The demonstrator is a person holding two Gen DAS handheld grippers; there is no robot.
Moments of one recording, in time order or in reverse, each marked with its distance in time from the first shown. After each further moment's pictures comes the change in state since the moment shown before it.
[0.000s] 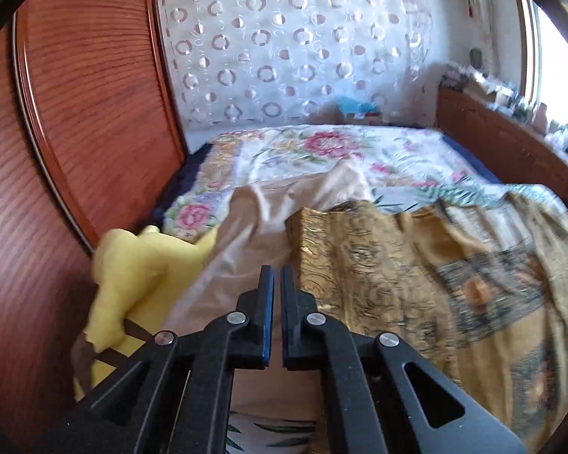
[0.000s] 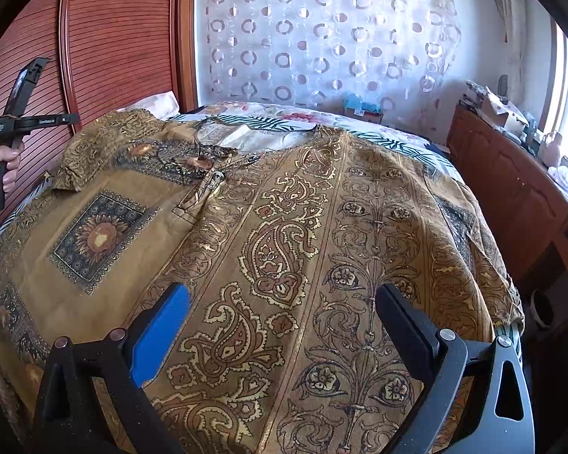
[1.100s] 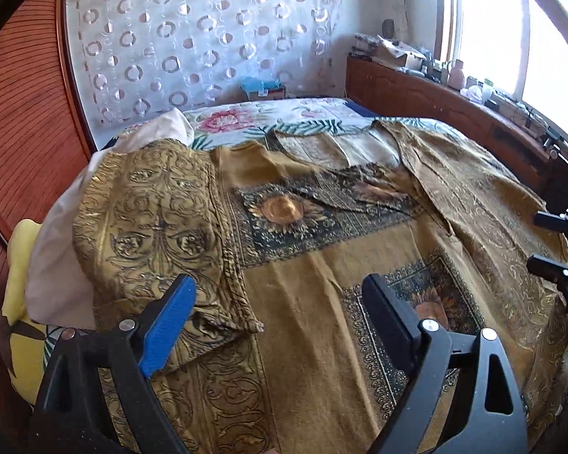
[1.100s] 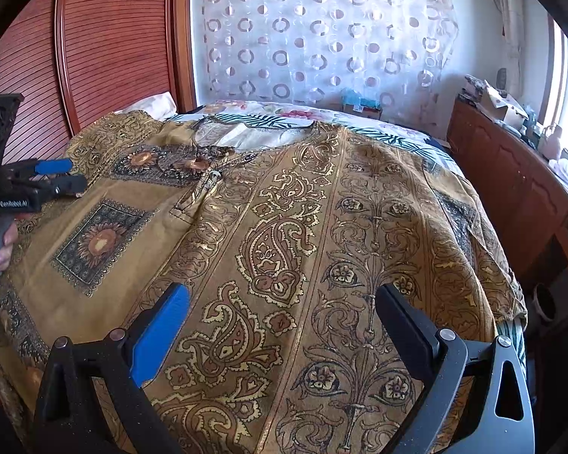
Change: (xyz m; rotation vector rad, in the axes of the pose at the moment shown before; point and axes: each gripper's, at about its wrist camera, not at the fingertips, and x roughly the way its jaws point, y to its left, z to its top) left arm -0.030 -0.124 -0.064 0.166 0.079 -0.258; right arm 0.003 -0.005 -0.001 0.021 0.004 0.007
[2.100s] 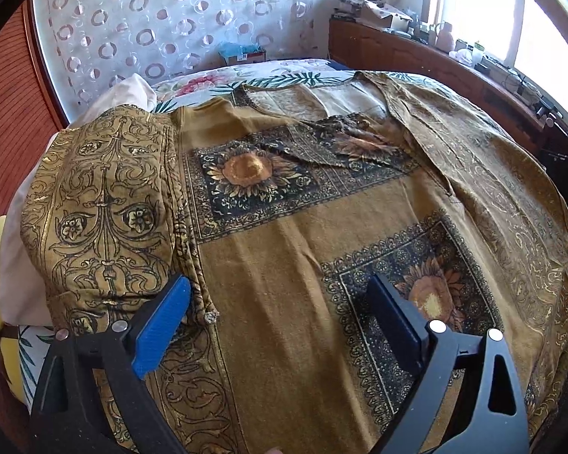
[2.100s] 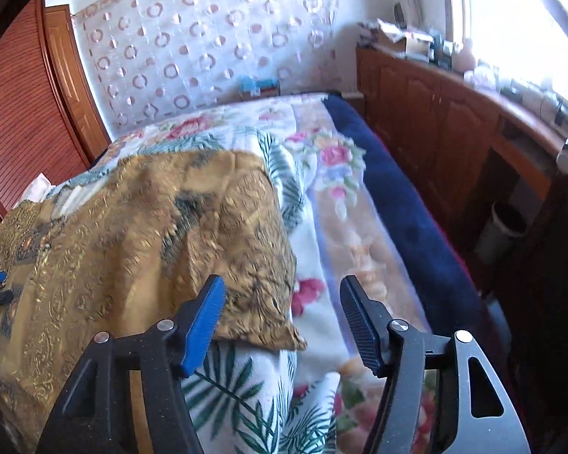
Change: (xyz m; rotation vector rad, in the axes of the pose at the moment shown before) left arm 0.026 -0.019 -0.003 0.051 0.146 -0.047; right arm -0.014 -0.217 -0.024 0.350 0.064 -0.142
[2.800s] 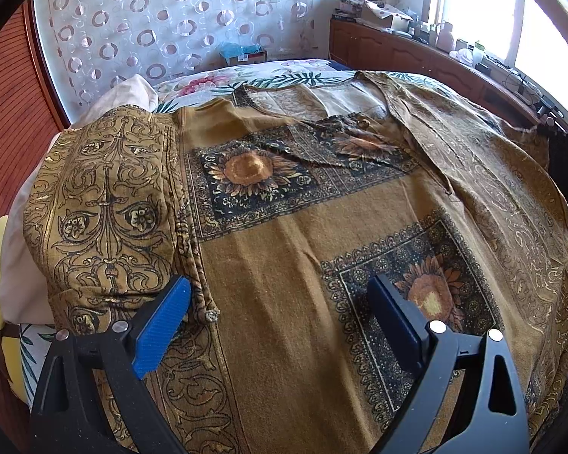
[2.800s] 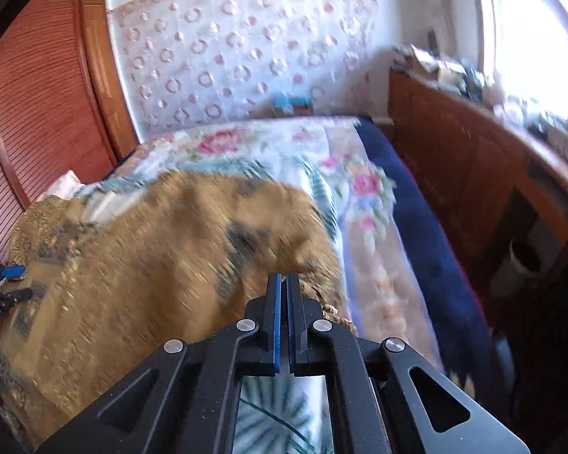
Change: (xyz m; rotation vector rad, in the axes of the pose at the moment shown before) left arm -0.001 0.002 0.000 0.005 -0.004 0.011; right arm -0.025 0.023 0.038 -0.129 -0.107 0.059
